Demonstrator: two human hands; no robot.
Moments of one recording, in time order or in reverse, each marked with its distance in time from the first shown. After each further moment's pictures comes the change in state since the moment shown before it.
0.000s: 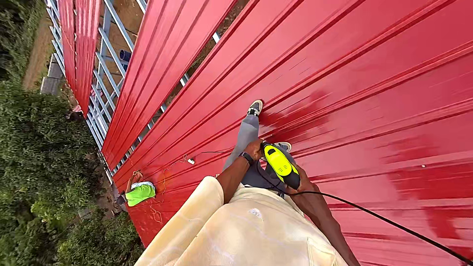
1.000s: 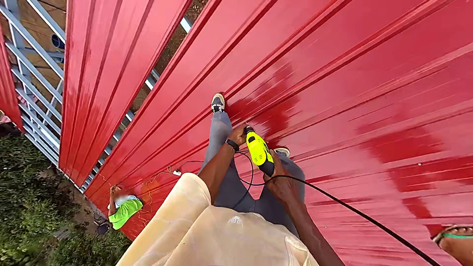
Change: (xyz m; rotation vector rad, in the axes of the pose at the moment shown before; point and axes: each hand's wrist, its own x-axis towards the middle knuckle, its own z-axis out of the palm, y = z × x) left_hand 0.199 0.227 -0.046 0.045 -0.109 -0.046; right_hand 0.262 -0.109 0.106 -0.075 0.125 0.056
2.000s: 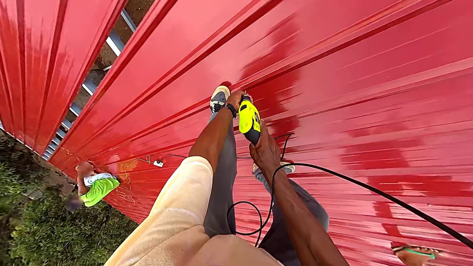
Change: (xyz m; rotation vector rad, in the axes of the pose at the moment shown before) left_hand 0.325 0.192 -0.097 0.211 0.146 -0.084; right_hand 0.335 -0.051 0.157 -0.298 -0.091 0.091
